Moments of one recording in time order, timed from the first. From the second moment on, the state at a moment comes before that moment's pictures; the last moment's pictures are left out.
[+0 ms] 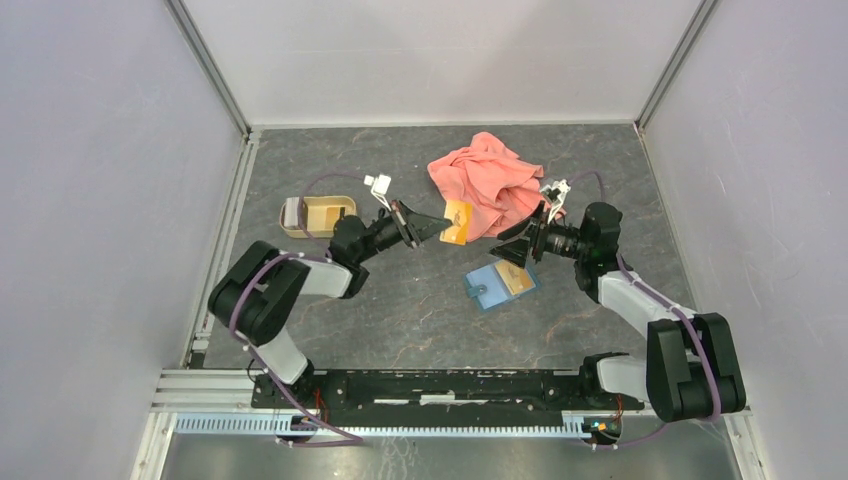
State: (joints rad) left arm -0.51 1.64 0.58 1.26 0.57 -1.01; right arm 0.13 1.24 0.50 0.51 -1.06 0.28
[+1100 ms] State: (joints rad) left arm -0.74 1.86 0.62 1.50 0.32 -1.16; right arm 0.13 1.31 0.43 0.88 -0.99 0.74
